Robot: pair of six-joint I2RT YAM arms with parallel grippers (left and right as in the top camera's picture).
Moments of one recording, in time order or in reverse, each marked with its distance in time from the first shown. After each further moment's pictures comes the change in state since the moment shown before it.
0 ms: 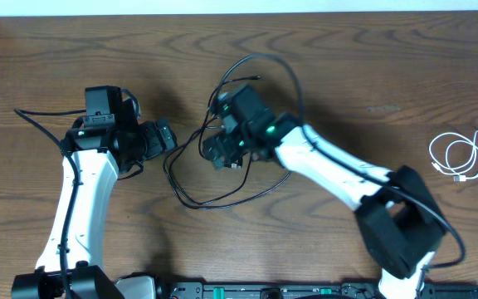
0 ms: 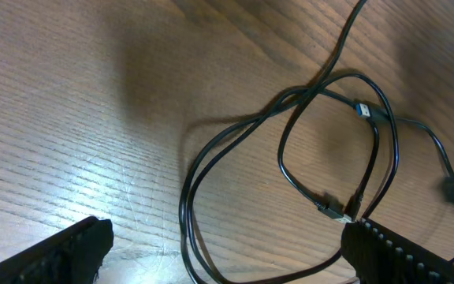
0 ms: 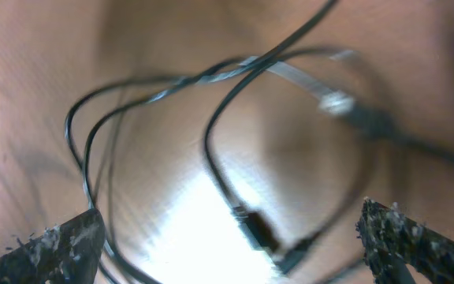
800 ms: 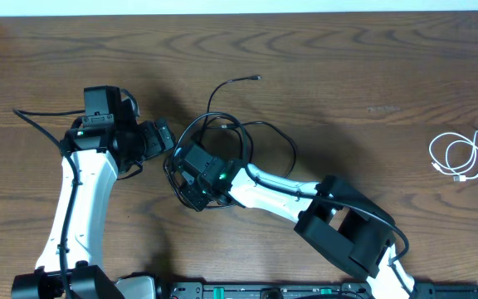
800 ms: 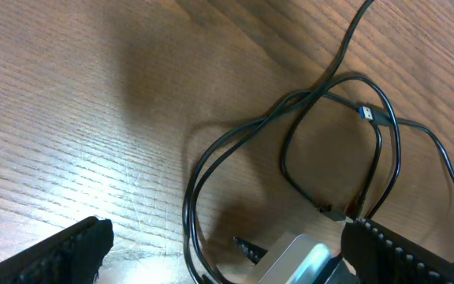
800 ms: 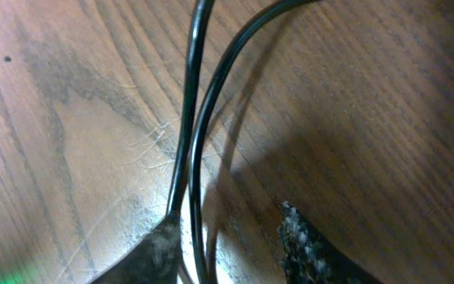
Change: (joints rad) left arm 0.003 0.000 0.000 0.000 -0.004 -0.003; right arm 0.247 0.177 -0.011 0.142 0.037 -0.003
